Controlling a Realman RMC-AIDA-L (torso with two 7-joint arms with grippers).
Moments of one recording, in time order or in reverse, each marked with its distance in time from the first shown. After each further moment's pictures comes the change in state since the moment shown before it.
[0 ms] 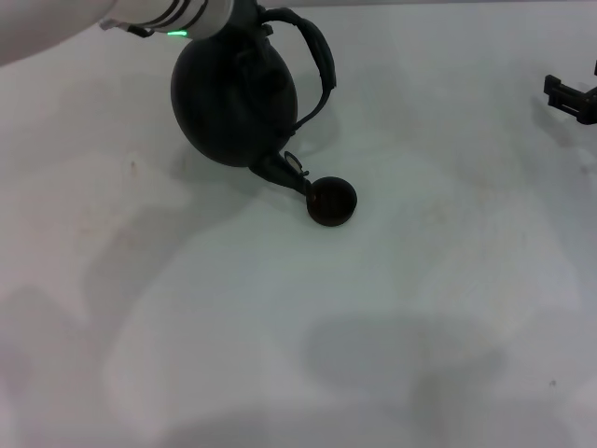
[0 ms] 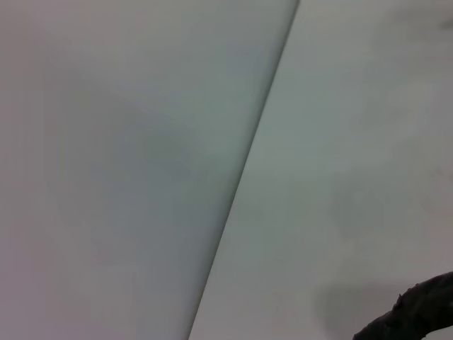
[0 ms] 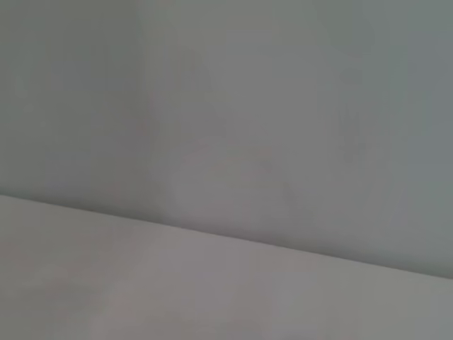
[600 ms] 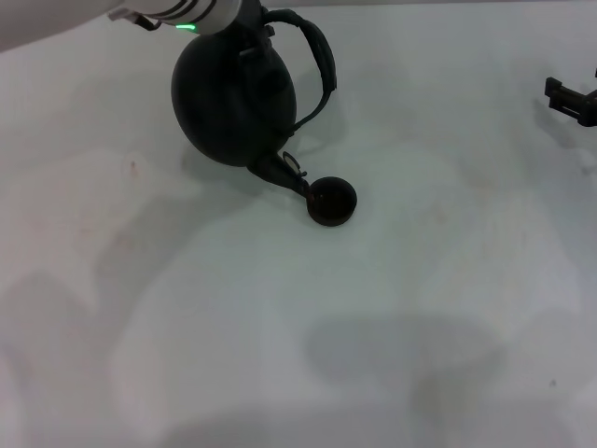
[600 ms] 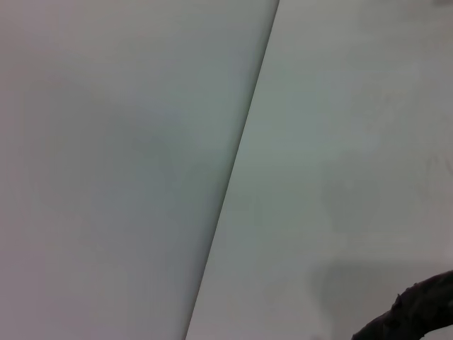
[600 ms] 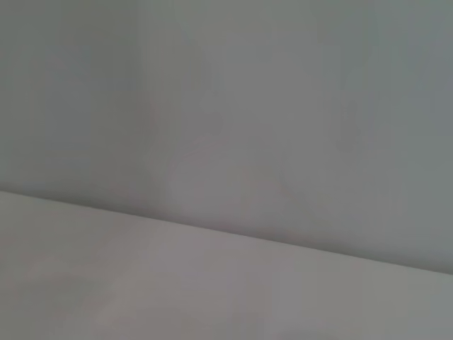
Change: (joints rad) left arm -0.063 0.002 0.002 -0.066 0.001 0.017 0.006; right arm -0.003 0.000 0.001 0.001 -0.002 -0.002 -0.002
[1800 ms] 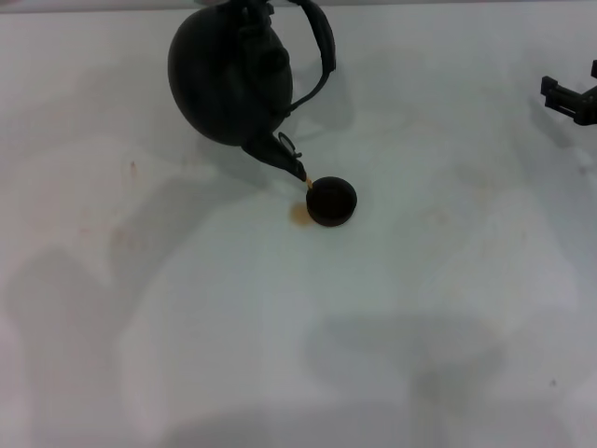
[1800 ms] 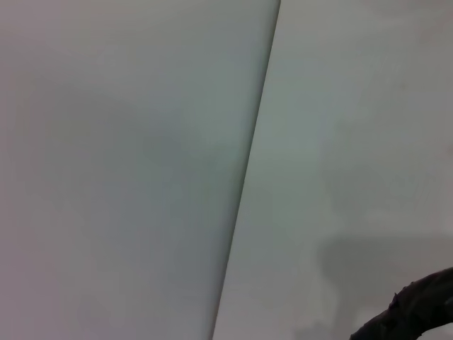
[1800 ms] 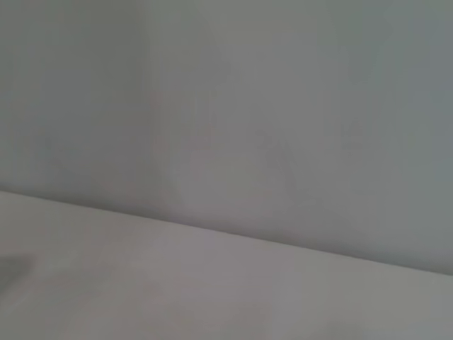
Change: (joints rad) left arm -0.102 0.023 0.001 -0.071 0.001 0.023 0.004; right arm 0.009 0.002 0.002 0.008 0.002 0.001 -0.006
